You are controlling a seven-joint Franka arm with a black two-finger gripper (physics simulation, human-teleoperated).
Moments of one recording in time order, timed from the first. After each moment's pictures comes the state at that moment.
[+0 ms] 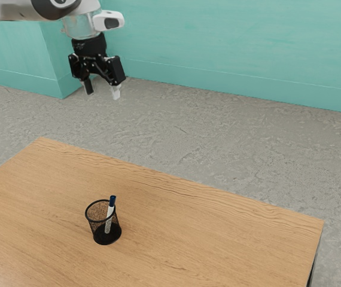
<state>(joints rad) 0.00 0.10 -0.03 -1.42 -0.06 1.49 0.01</state>
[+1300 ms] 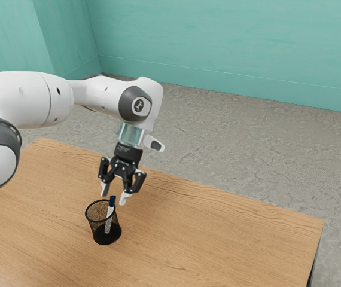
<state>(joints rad) -0.12 0.52 0.00 -1.53 0.01 1.33 -0.09</state>
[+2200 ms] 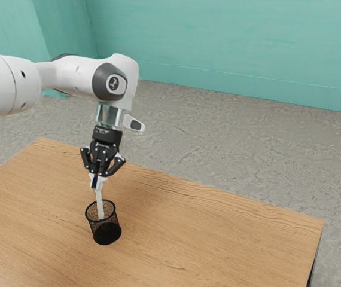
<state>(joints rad) -0.12 0.36 0.08 -1.62 -0.03 1.30 -0.15</state>
